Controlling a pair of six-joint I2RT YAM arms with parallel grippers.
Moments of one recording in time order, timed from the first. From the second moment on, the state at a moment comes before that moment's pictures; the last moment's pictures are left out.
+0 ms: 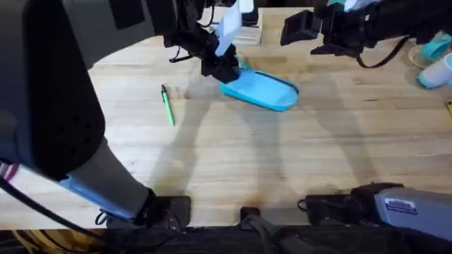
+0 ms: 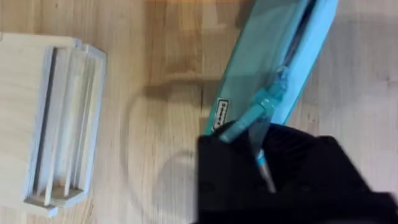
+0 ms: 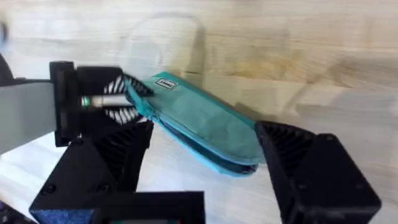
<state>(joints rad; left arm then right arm) -0.30 1.85 1.34 -0.70 0.63 1.16 0.13 1.40 1.20 -0.72 -0.35 0.28</state>
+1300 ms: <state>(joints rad) -0.05 1.36 1.34 -1.11 0.58 1.16 0.36 1.59 1.61 -1.24 -0.21 -0.33</state>
